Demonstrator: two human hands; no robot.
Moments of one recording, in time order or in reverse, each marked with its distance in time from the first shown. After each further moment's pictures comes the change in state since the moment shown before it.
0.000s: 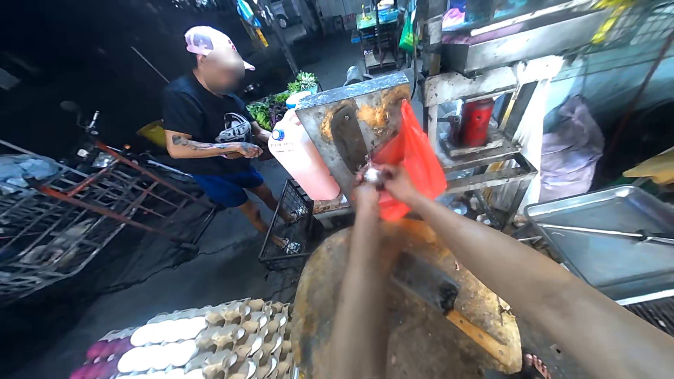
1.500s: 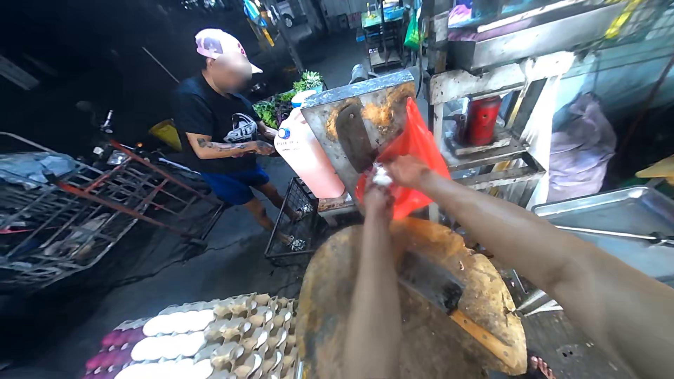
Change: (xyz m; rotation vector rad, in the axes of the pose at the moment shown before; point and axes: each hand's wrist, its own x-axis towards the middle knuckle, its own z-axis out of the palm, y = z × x) left_hand -0.013 -0.016 -0.002 -0.255 -0.114 -0.147; right_hand 0.024 -0.023 -0.032 -1.072 -0.293 -0.250
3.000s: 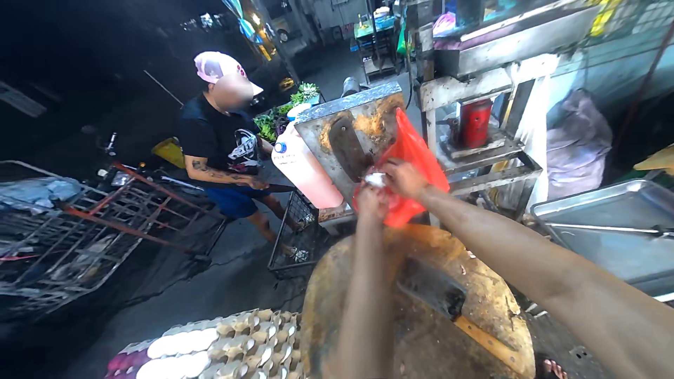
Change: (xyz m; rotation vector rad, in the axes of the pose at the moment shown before) left_hand 0.010 0.017 0.012 -0.154 -0.051 -0.029; right_hand -0.011 0.009 0.018 0.367 0.474 -0.092
